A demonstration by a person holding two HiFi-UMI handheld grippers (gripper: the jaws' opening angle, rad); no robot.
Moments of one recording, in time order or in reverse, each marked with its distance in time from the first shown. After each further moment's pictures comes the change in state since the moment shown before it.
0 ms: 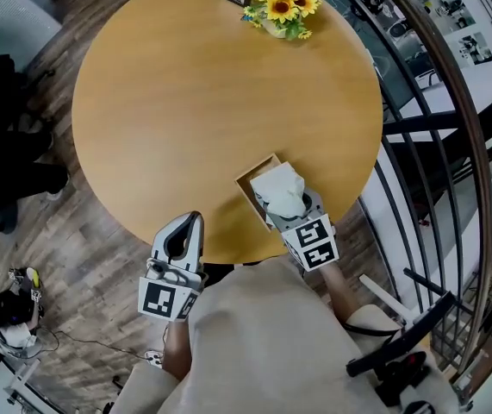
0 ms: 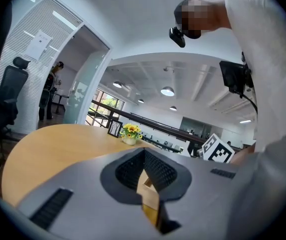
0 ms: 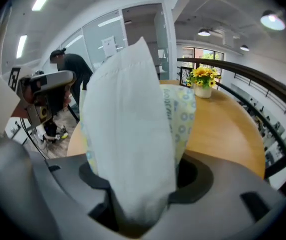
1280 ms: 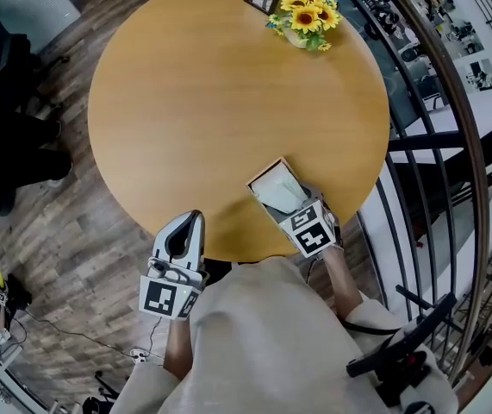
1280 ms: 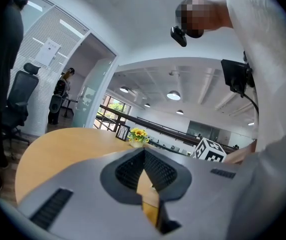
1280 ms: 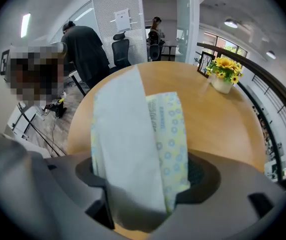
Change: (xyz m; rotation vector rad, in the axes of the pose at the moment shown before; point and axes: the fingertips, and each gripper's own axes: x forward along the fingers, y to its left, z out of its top) left arm -0.020 0.012 0.000 -0.017 -0.052 0.088; right arm 0.029 -0.001 -0.018 -0.188 0.260 0.052
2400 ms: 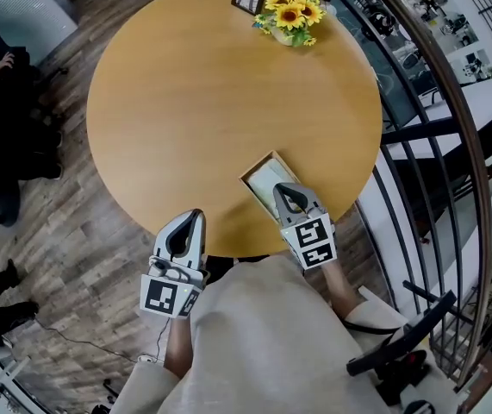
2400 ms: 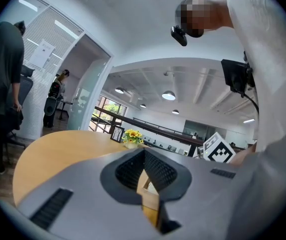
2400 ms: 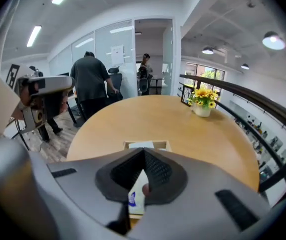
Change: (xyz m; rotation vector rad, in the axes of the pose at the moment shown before) left arm 0.003 -0.017 0.002 0.034 -0.007 -0.042; right arm -0.046 -0.002 0.037 0.091 -0.390 -0.126
